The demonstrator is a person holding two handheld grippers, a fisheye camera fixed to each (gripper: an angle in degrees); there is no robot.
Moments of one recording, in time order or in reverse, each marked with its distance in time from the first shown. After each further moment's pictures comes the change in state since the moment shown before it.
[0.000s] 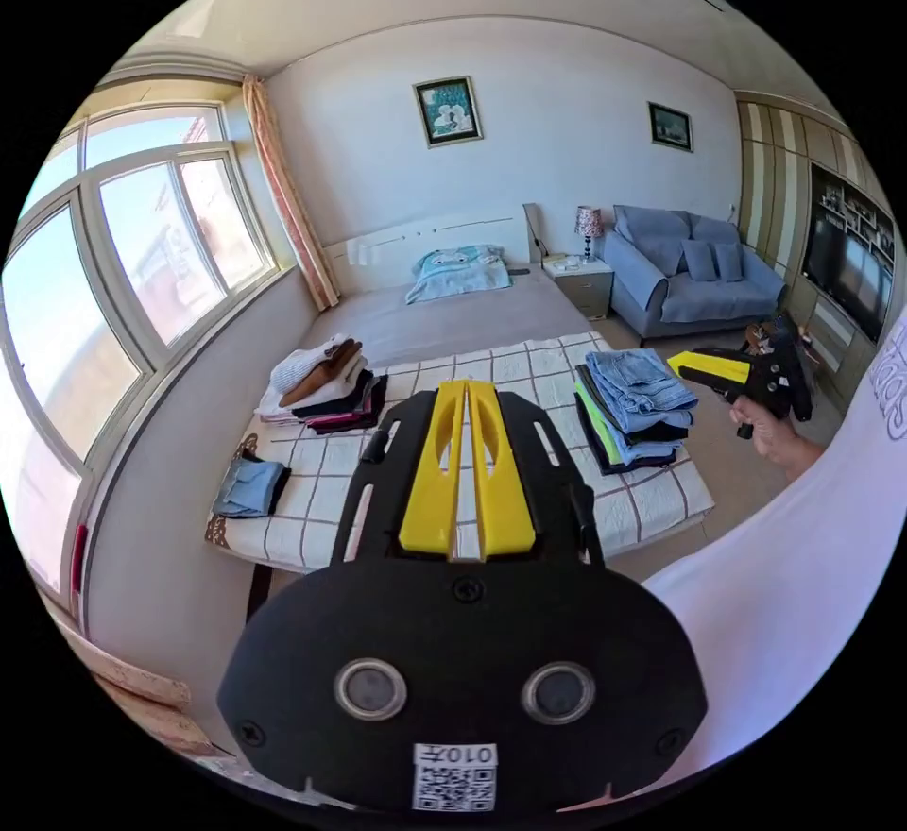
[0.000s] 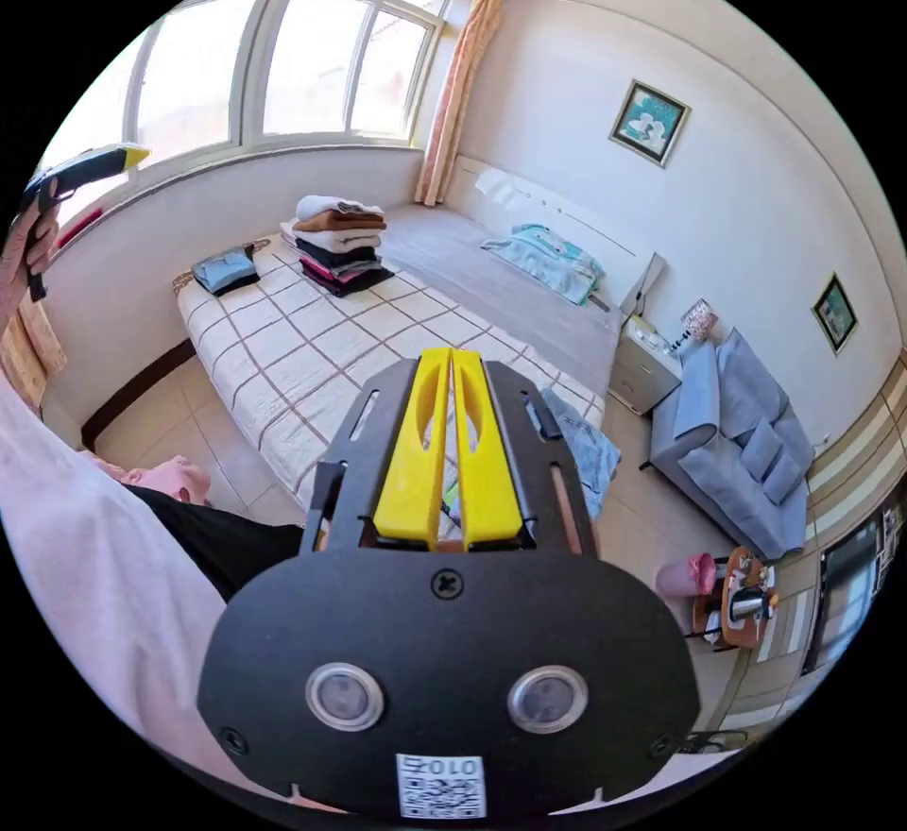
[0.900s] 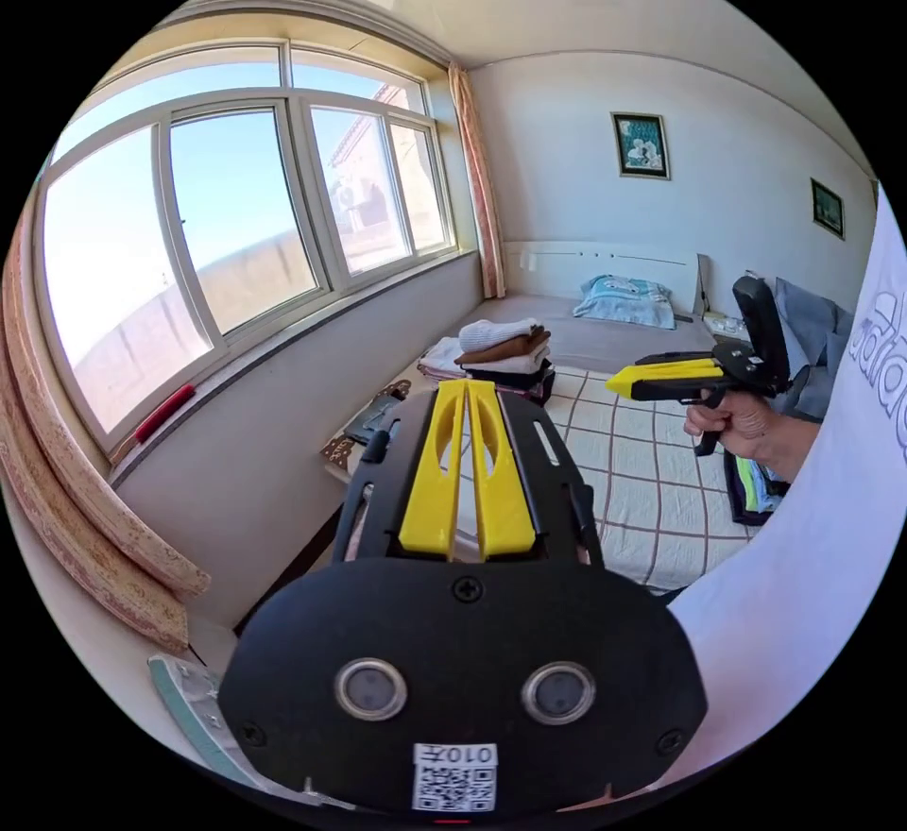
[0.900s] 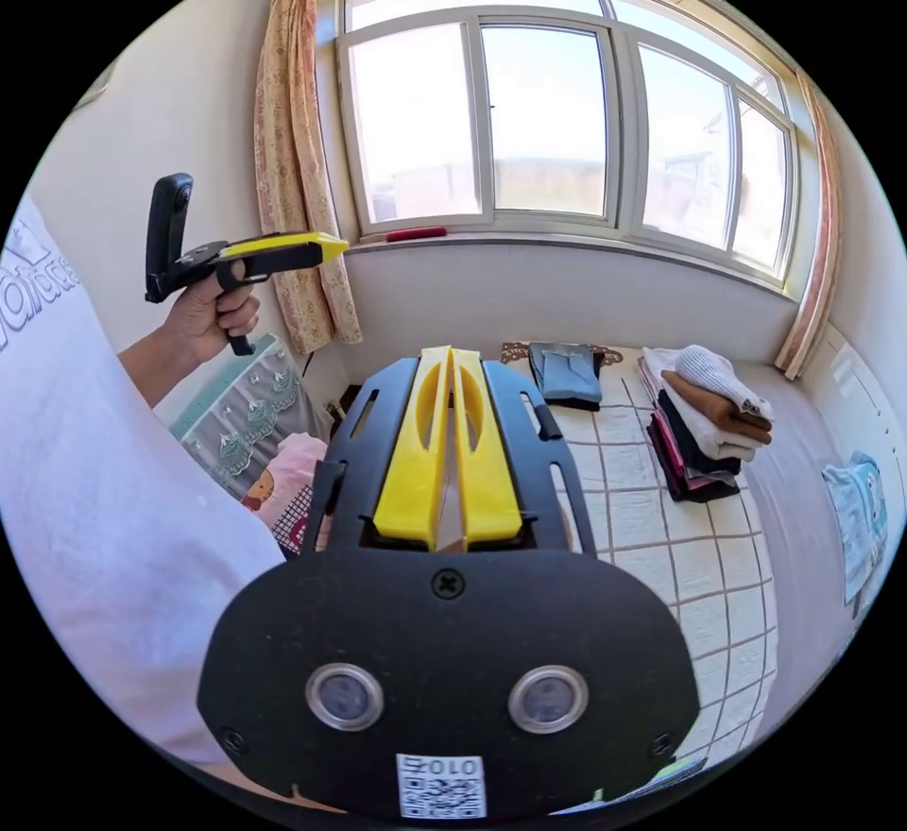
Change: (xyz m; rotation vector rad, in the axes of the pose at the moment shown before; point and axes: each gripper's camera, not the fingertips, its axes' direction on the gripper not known) left arm -0.307 0.483 -0.035 0.029 -0.372 -0.342; right arm 0.030 -0.356 -0.147 0.223 -0.960 -0.557
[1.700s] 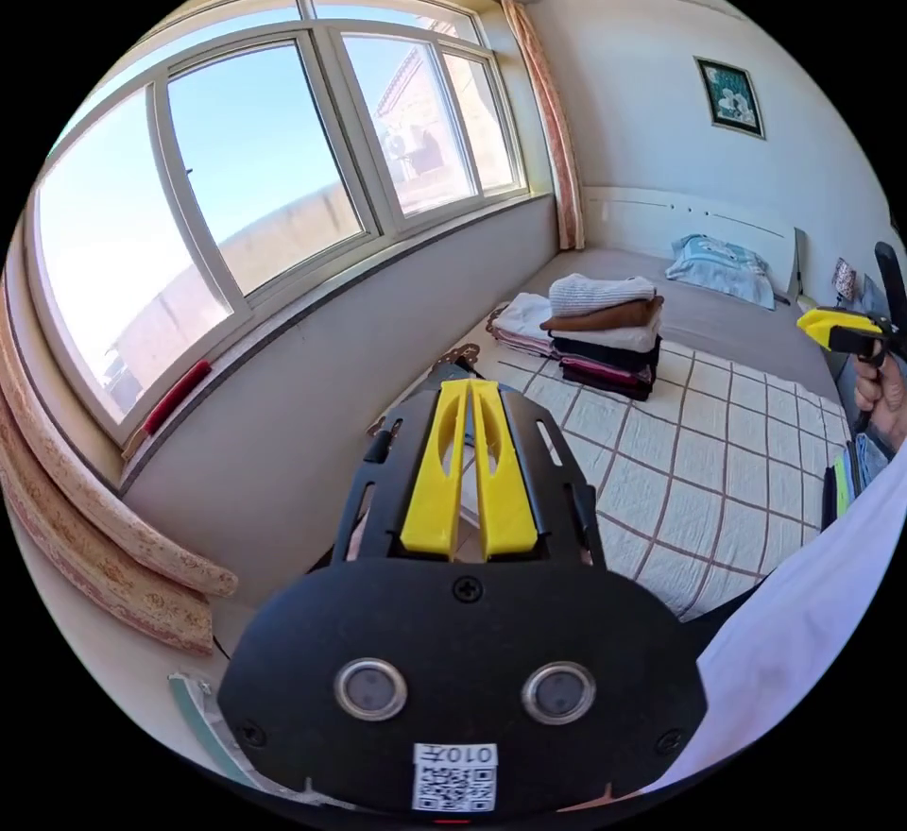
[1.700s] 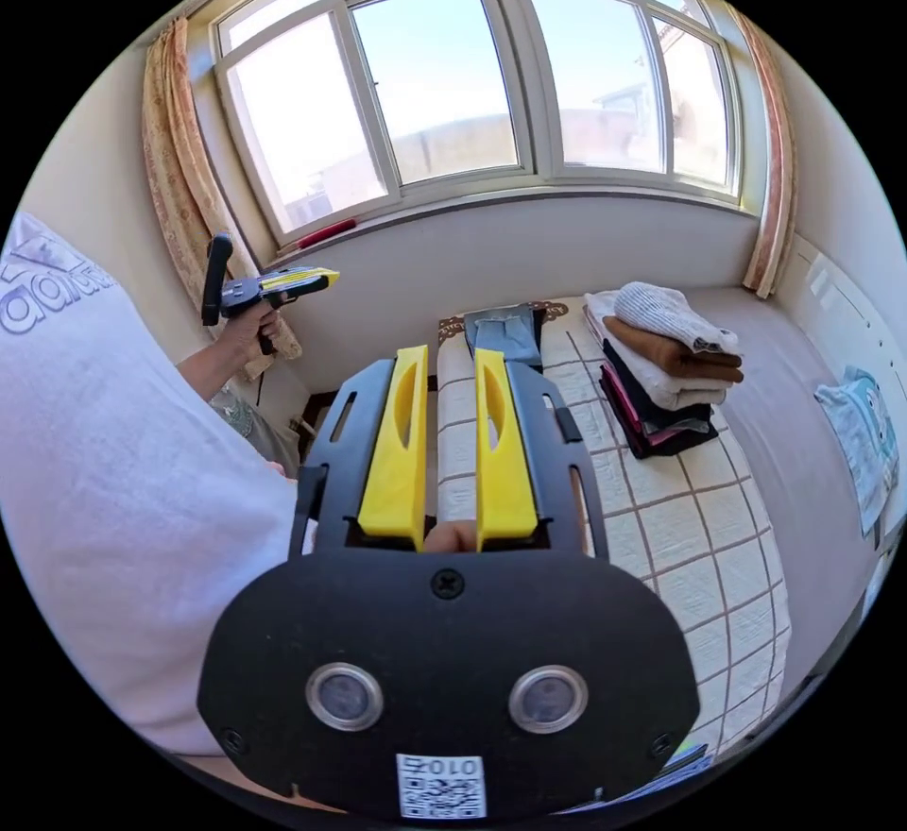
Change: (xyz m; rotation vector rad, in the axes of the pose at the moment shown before) left arm -0.018 0.159 0.438 -0.184 -0.180 -0.032; right arm 0.157 -0.050 -0.252 -0.098 0.064 0.230
